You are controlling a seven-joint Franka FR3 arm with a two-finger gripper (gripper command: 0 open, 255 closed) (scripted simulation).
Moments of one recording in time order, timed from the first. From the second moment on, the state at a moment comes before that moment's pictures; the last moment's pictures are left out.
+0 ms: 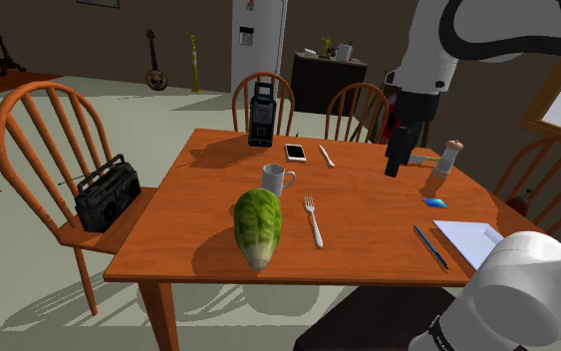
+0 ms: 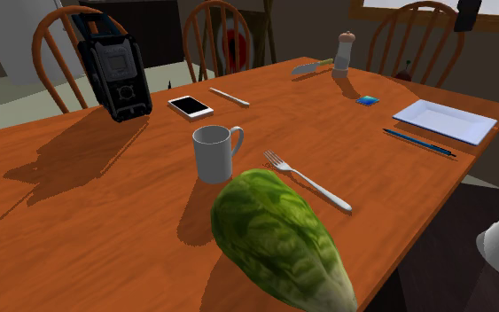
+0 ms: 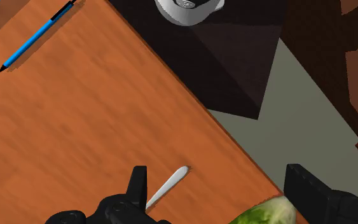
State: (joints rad) arm 0.02 -0.82 0.04 -2.37 0.05 1.45 -0.17
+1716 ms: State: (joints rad) arm 0.01 -0.01 0.08 -2.04 0.01 2.04 -0.15
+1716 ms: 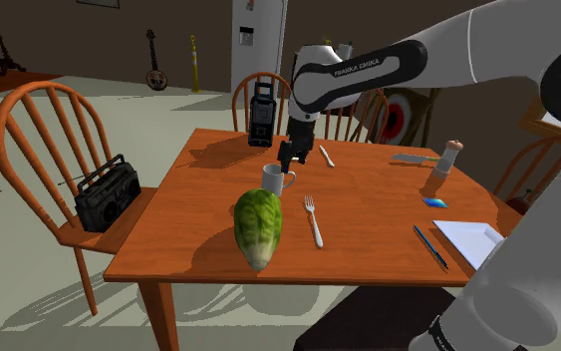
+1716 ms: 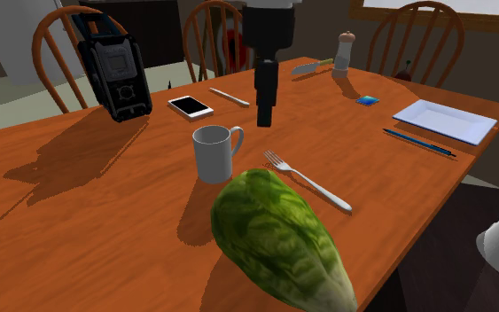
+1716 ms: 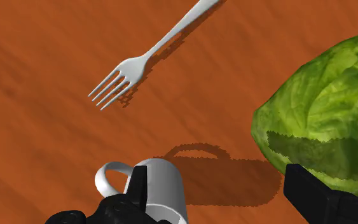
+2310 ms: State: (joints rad) arm 0.03 0.28 0.09 -1.77 -0.02 2.10 -0.13
